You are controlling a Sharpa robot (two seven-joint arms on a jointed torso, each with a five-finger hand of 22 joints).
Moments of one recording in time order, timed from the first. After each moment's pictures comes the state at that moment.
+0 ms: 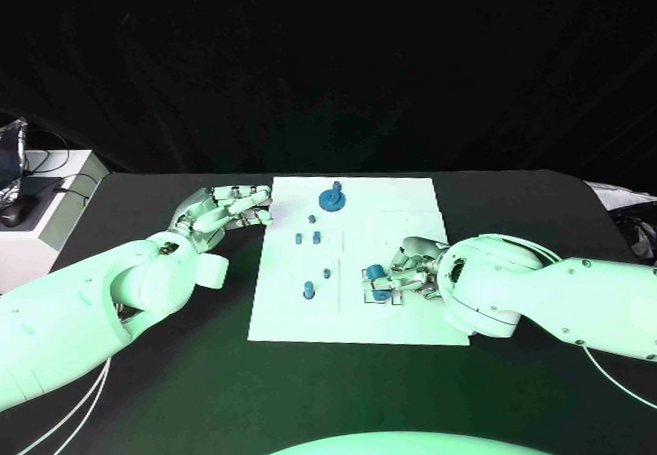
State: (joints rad) left arm 0.95 -0.86 0.21 1.42 -0.16 -0.16 0.31; left_hand 1.52 0.07 -0.20 0.05 0.25 1.08 0.14 0.07 0.07 1.20 0.10 0.06 0.06 1.23 0.05 0.25 0.30 0.08 1.06 0.07 0.19 0.66; right arm 1.17 -0.84 -0.13 1.74 -1.12 -0.27 -0.67; right_hand 1.05 -0.03 -0.12 0.21 0.58 1.15 0.01 0.13 0.87 1.34 -0.05 0.88 1.27 1.45 -0.11 1.23 1.02 0.08 1.46 -0.11 1.02 1.31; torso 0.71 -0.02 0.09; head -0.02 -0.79
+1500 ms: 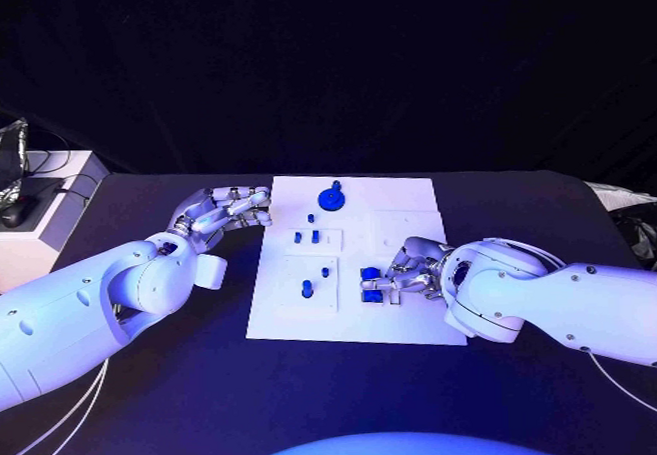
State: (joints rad) left arm 0.95 -0.87 0.21 1.43 -0.16 -0.16 0.30; left_hand 1.52 0.07 -0.20 0.05 0.25 1.08 0.14 0.07 0.07 1.20 0.10 0.06 0.06 1.23 0.06 0.25 0.30 0.08 1.06 0.07 0.19 0.66; right arm 1.16 -0.86 -0.13 1.75 -1.15 -0.30 -0.63; right_hand 1.00 -0.06 -0.14 0.23 0.20 1.16 0.02 0.13 0.86 1.34 -0.05 0.88 1.26 1.45 -0.11 1.23 1.03 0.08 1.46 -0.11 1.03 1.31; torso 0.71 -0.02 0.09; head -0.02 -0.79
